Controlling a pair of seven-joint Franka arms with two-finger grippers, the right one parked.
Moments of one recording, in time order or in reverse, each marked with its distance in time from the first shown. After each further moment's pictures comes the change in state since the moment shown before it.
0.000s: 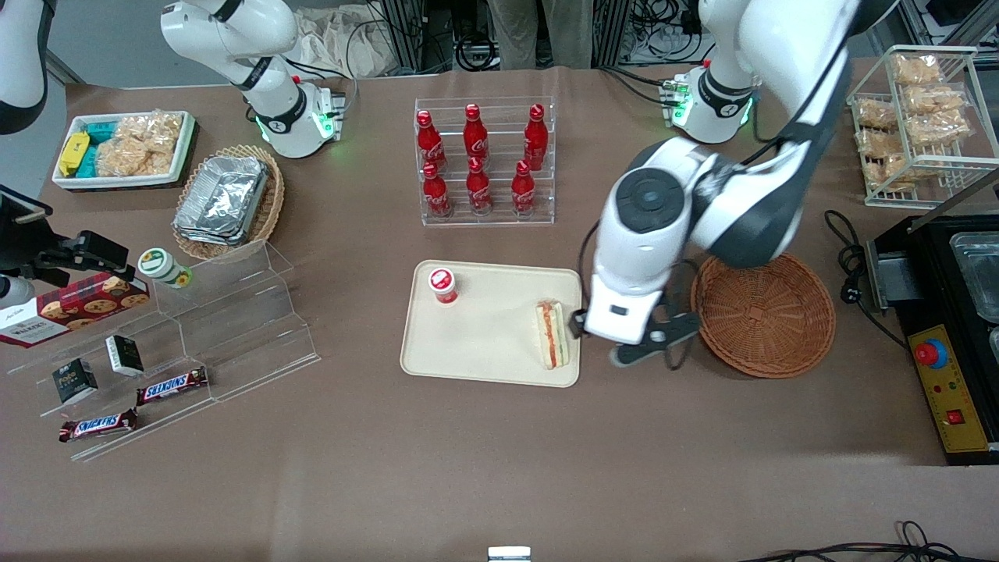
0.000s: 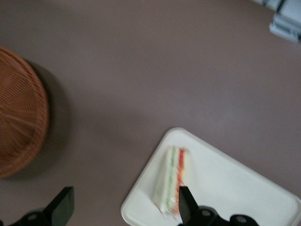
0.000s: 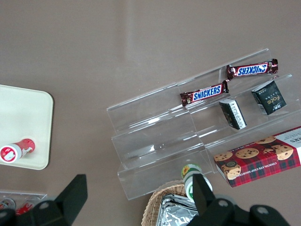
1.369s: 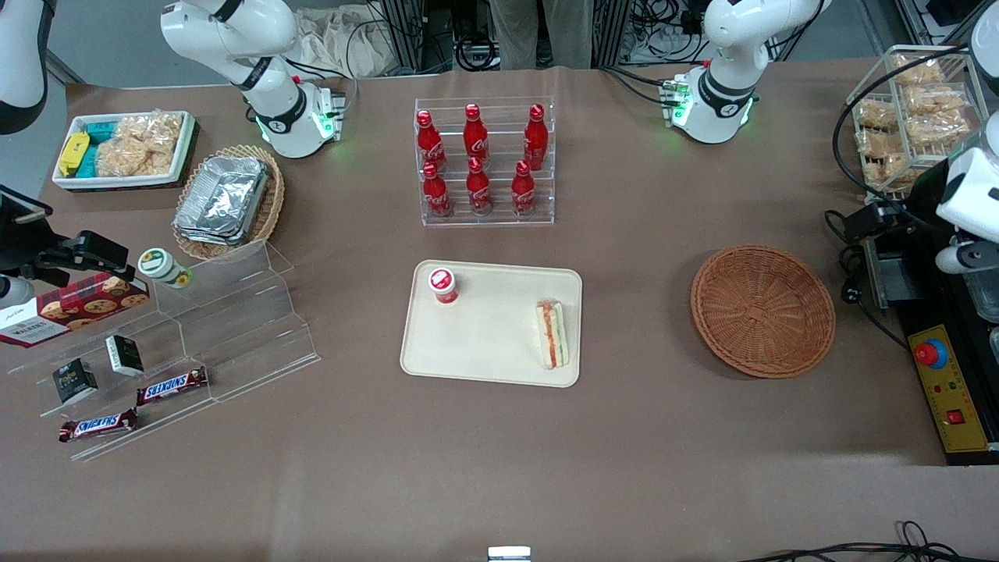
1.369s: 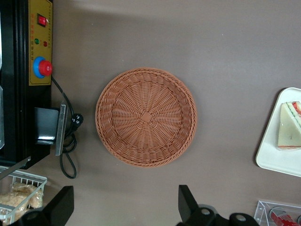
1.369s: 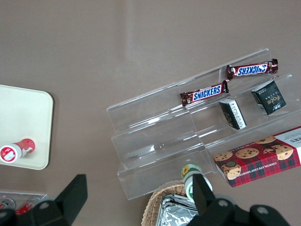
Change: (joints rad) arm 0.578 -0.502 0.005 -0.284 -0.293 -0.221 0.942
